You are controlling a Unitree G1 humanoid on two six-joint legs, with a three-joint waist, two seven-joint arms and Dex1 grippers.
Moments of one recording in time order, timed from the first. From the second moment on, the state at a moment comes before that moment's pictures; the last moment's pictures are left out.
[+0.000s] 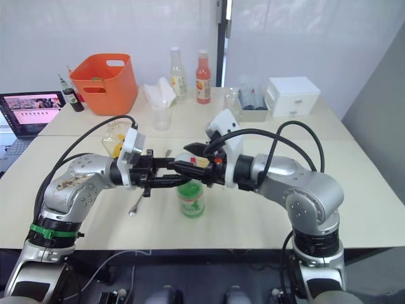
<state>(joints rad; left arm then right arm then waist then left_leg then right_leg) -0.63 0.58 -0.06 -0.08 -0.57 0.48 -1.22 -0.73 -0.39 -0.02 -0.55 0.79 1.17 0.49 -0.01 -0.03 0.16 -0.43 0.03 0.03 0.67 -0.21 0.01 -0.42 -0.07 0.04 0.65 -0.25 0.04</state>
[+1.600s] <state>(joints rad) -0.60 0.59 -0.04 -0.09 -0.58 0.45 -1.22 -0.78 -0.55 0.05 -0.42 0.77 0.94 0.76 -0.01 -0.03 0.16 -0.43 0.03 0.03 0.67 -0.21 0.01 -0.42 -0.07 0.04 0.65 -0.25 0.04</state>
